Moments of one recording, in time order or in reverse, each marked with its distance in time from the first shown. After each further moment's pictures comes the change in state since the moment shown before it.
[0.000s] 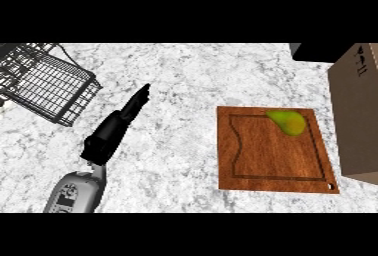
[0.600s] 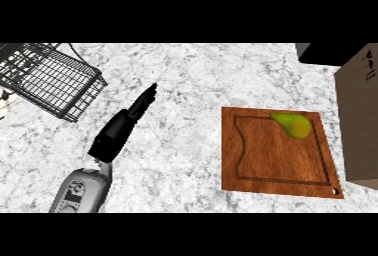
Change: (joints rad) left arm -0.026 -0.015 -0.017 0.033 -0.011 -0.005 -0.015; right arm -0.034 0.073 0.220 0.094 0.181 -0.026 -0.002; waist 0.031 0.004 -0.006
